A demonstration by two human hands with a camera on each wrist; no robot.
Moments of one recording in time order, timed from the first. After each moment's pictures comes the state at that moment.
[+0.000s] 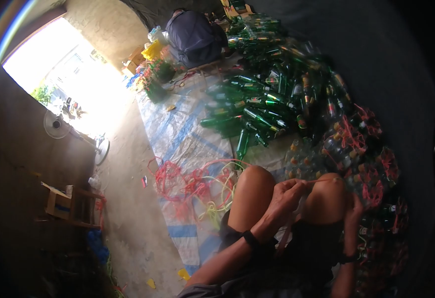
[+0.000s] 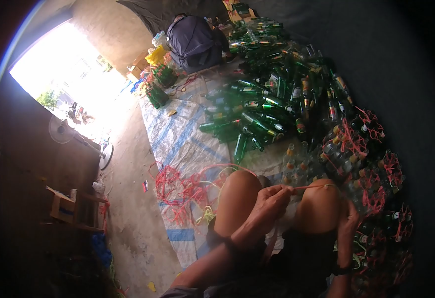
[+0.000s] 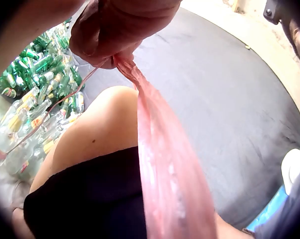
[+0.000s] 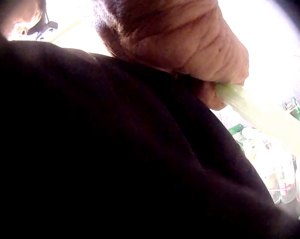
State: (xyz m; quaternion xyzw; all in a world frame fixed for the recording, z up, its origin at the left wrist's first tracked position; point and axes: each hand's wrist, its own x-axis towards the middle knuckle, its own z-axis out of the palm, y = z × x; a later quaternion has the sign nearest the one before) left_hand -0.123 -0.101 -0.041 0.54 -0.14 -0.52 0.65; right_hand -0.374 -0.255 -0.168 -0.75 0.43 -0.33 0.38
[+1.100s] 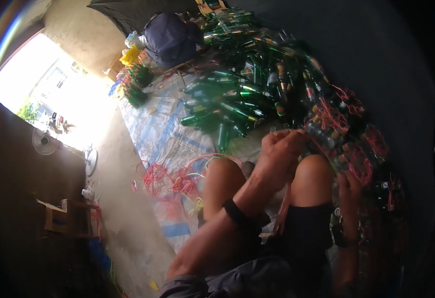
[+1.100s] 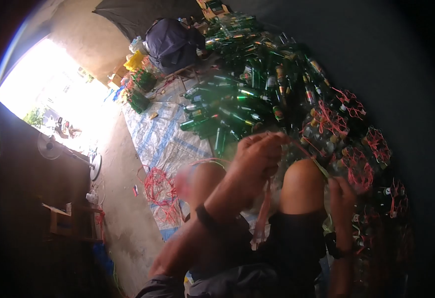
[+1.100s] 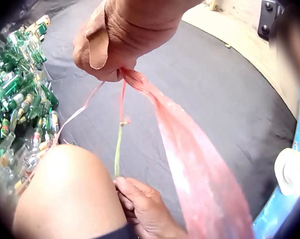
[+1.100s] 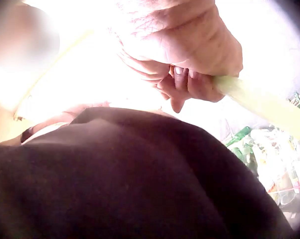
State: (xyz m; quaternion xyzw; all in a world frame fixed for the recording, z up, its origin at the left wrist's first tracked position) left_hand -0.122 -0.158 0.042 0.44 -0.20 -0.57 0.67; right_hand -0.373 -0.245 -0.080 -0.70 0.47 -0.32 0.42
